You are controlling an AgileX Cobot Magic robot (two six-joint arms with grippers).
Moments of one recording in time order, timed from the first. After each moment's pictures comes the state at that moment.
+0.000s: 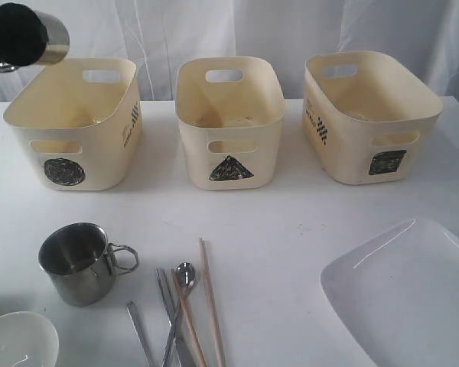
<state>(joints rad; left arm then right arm) -0.02 1.78 -1.31 0.55 -0.21 -0.62 -0.13 0.01 0.00 0.00 0.36 0.07</state>
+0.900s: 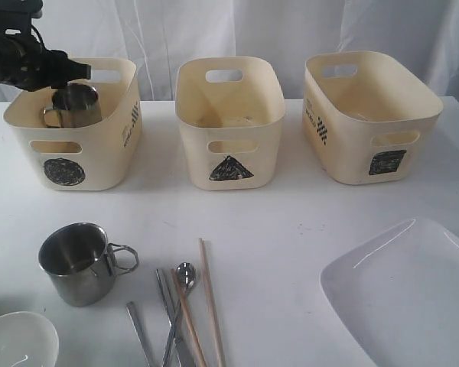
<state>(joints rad) -0.17 1.87 -1.41 0.80 0.17 -0.80 -0.13 0.01 0.00 0.00 0.36 0.07</state>
